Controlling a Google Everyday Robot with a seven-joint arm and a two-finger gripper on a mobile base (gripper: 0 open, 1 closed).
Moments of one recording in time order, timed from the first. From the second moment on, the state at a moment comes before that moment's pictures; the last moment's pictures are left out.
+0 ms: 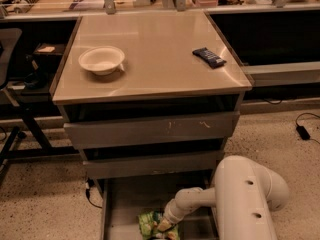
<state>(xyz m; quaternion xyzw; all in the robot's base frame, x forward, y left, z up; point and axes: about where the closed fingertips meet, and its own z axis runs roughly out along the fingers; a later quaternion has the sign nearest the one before) 0.483 -0.013 0.123 -0.56 0.80 0.20 0.12</state>
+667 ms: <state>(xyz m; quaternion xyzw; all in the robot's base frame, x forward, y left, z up) 0.485 -0.037 0.224 -0.51 0.83 0.19 0.14</state>
